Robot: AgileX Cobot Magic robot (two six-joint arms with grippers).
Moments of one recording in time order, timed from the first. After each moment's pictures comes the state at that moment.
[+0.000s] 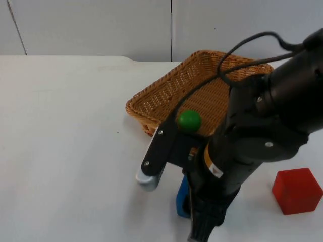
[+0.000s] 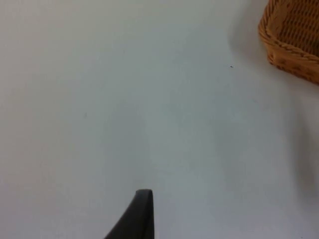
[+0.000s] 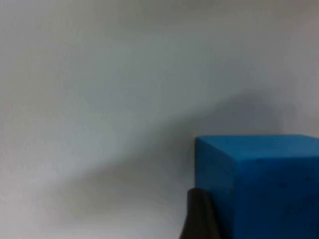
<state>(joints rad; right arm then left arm) 0.91 2.01 -1.06 -0.51 0.41 0.10 -0.08 0.86 -0.65 -0.22 0.73 0.14</state>
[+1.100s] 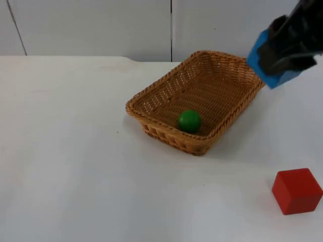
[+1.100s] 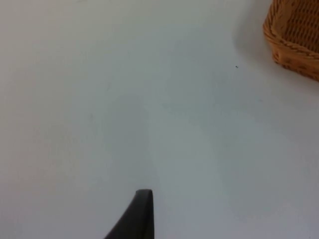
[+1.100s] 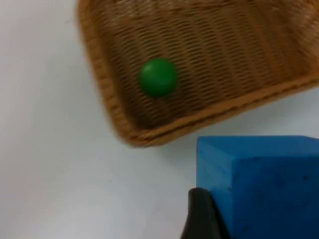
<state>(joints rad) 0.66 1.44 -1.06 -0.36 0.65 0.31 -0.08 0.86 -0.65 -0.20 0.72 0.14</state>
